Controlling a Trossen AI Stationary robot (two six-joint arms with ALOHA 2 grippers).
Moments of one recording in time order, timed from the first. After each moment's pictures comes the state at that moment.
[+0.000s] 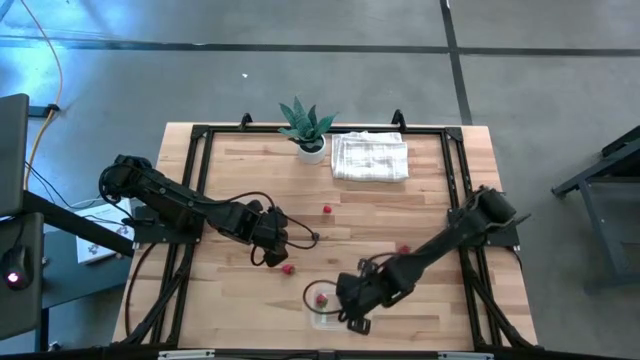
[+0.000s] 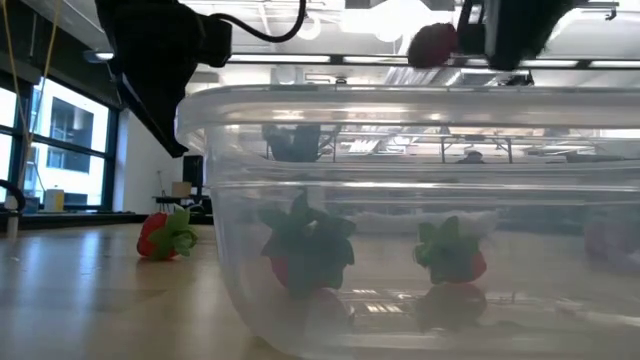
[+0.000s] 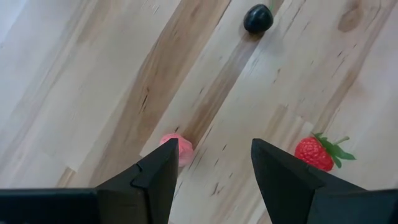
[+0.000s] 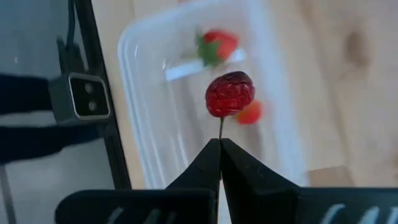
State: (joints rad) left arm -0.20 1.51 1.03 -0.83 -0.30 -0.81; right arm 0.58 1.94 1.55 -0.77 0.05 0.81
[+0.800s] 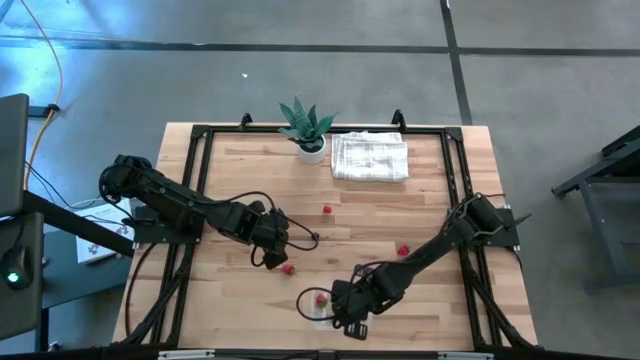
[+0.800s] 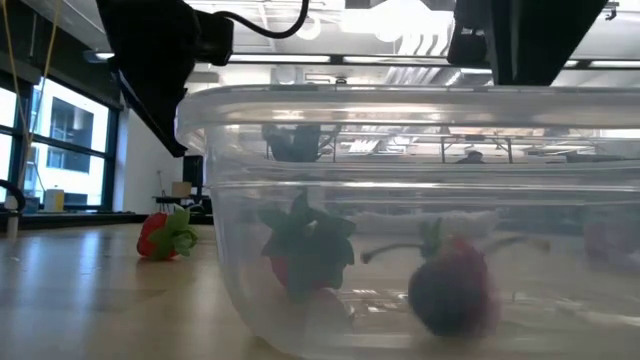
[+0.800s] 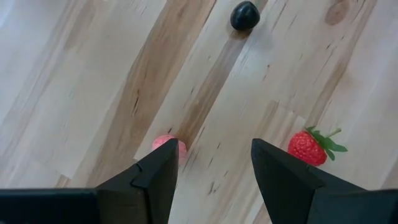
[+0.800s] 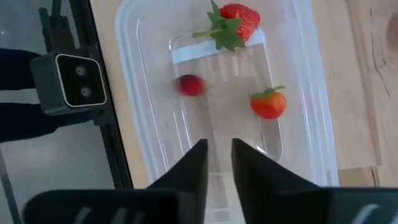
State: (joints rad) left arm -0.20 1.51 1.03 -0.81 -0.27 -0.75; right arm 0.58 2.02 1.64 -0.84 0.01 0.79
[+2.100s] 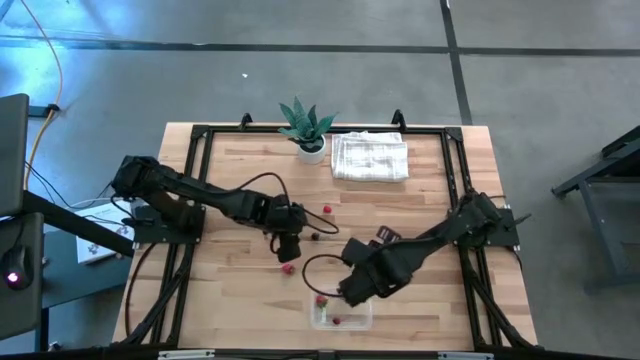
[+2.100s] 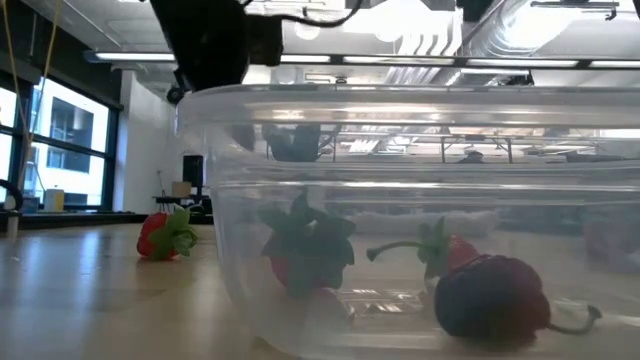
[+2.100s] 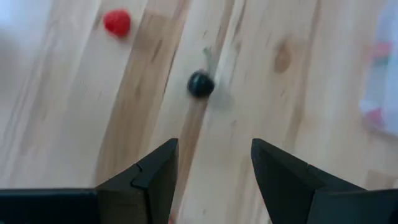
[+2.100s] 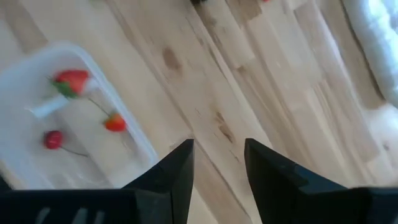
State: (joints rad) left arm -0.05 1.59 1.08 -0.61 -0.12 -0.41; right arm 0.53 2.00 2.03 -1.57 0.34 1.06
